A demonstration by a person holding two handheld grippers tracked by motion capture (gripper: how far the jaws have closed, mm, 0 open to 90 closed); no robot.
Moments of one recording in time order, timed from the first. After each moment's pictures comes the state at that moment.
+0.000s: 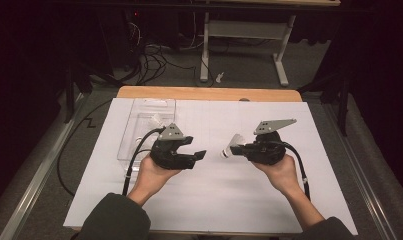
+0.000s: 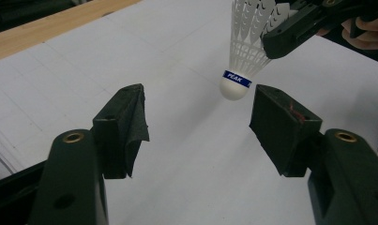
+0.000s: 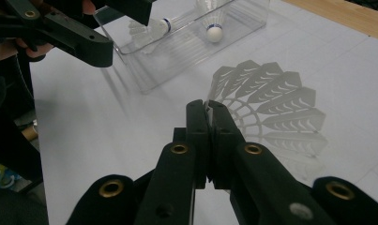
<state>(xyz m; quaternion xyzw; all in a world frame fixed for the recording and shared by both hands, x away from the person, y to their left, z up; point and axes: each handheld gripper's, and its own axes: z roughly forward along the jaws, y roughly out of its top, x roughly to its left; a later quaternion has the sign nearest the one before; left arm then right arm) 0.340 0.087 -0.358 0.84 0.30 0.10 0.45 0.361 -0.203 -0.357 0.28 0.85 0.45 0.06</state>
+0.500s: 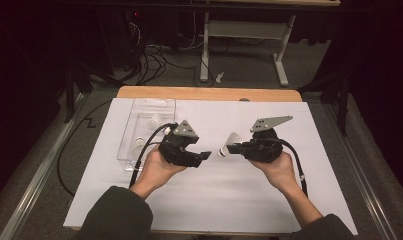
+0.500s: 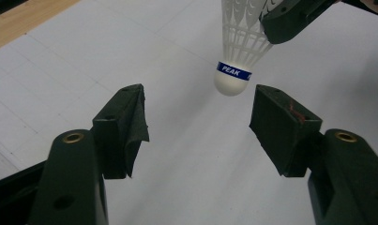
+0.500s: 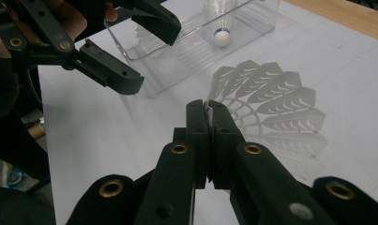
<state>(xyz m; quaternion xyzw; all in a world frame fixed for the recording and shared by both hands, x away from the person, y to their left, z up) 0.352 0.067 -0.353 0.87 0.27 0.09 0.39 0.365 -0.195 -0.352 0.27 0.85 0.44 0.05</state>
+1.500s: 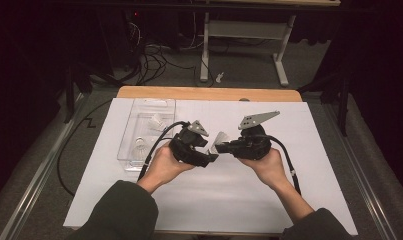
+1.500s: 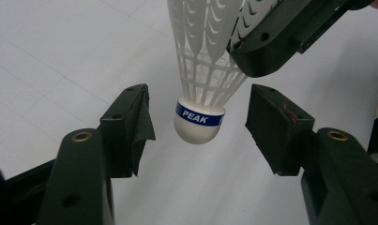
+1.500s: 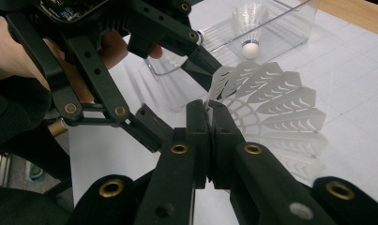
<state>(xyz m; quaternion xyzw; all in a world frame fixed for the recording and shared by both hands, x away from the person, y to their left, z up) 0.363 0.045 -0.356 0.90 0.26 0.05 0.36 0.370 -0.168 -0.346 0.25 0.86 0.45 0.02</state>
